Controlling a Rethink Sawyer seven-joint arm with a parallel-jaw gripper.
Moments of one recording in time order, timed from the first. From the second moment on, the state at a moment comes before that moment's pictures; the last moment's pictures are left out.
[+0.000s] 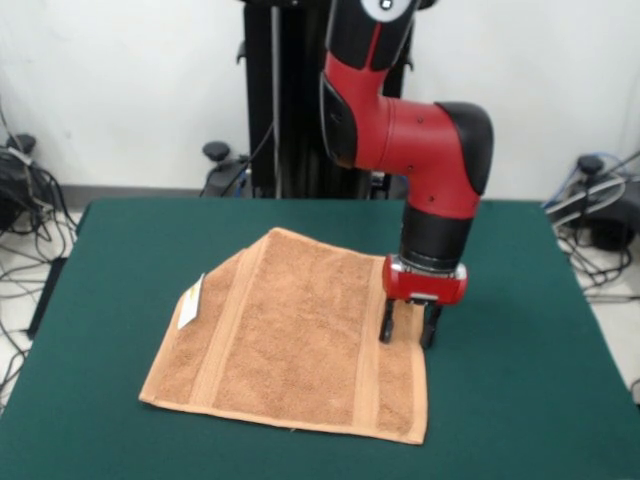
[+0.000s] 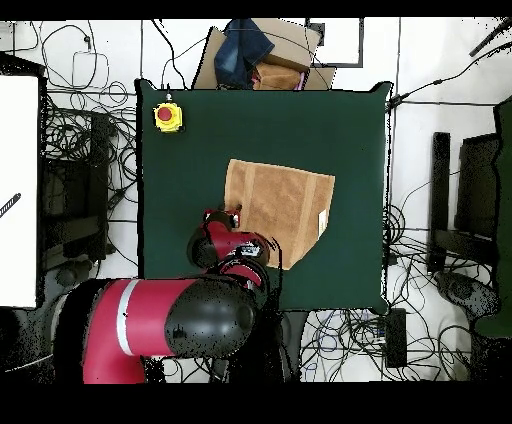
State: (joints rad) arm 0.08 -0.05 -0.16 1.59 0.01 -0.32 1.77
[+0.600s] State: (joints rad) arm 0.01 -0.06 -0.10 1.59 -0.05 -0.32 1.77
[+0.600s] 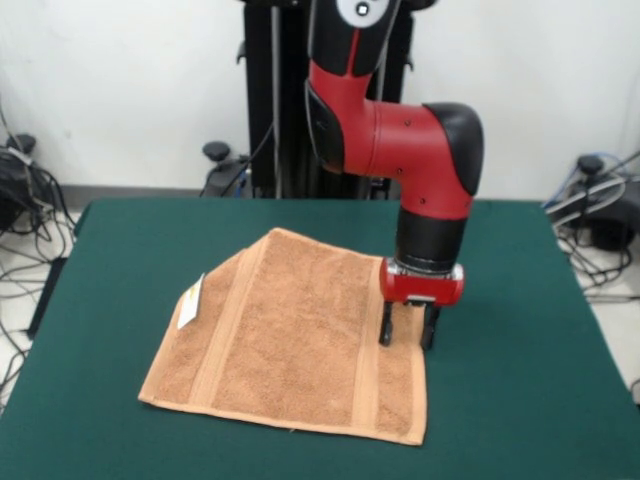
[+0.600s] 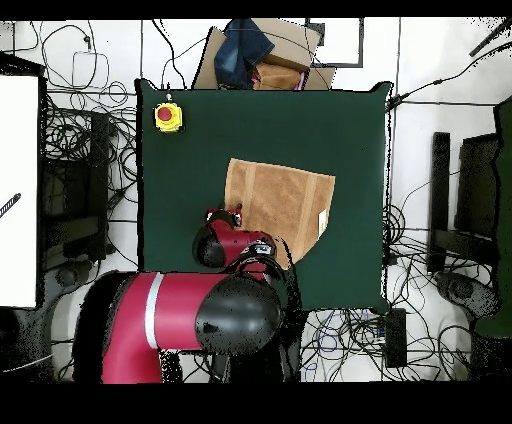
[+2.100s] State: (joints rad) arm 0.00 -0.06 -0.09 1.59 -0.05 -0.32 1.77
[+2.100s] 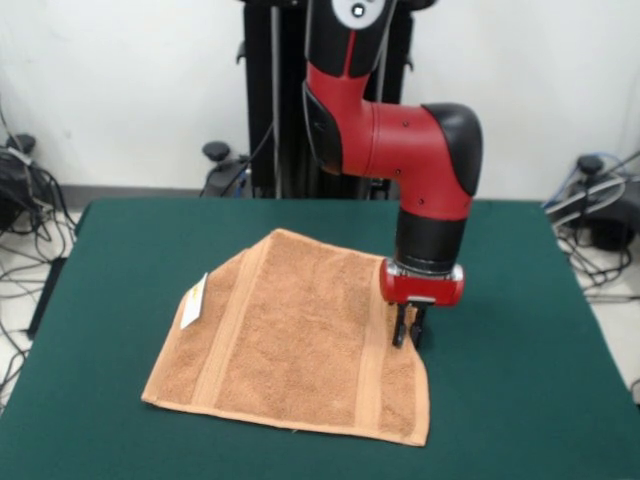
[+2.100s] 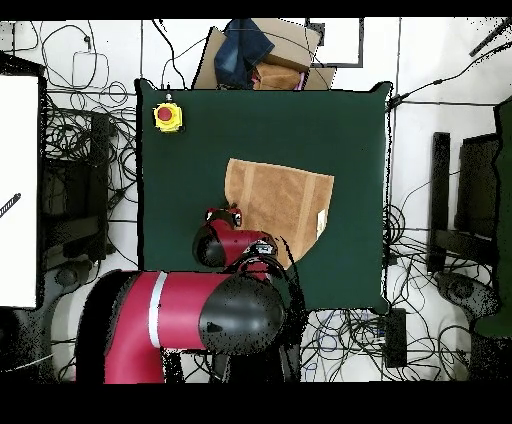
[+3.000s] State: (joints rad) arm -0.02 -0.07 -0.07 1.60 -0.06 -0.32 1.77
